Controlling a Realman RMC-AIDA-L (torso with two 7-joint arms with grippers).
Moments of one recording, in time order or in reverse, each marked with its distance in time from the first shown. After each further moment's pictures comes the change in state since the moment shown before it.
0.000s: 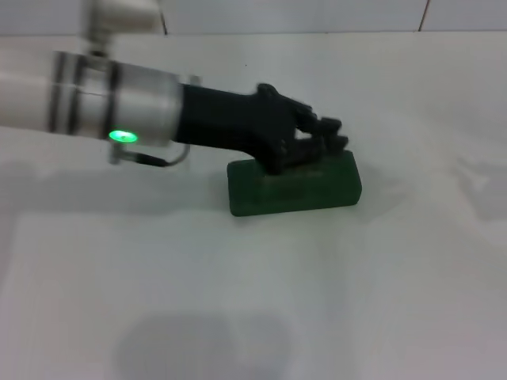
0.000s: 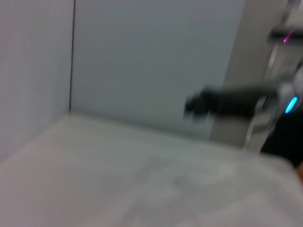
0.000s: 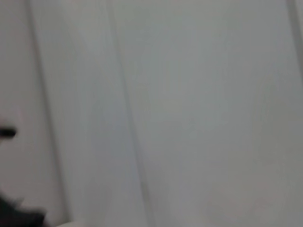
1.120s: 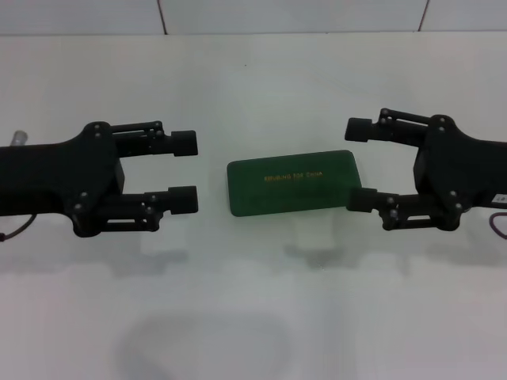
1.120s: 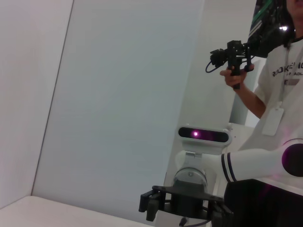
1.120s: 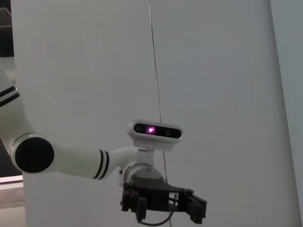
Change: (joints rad) left arm 0.203 0.132 -0.310 -0.212 -0.192 0.512 0.259; right arm 0.193 0.026 -0.542 0.064 0.165 -0.104 -0.063
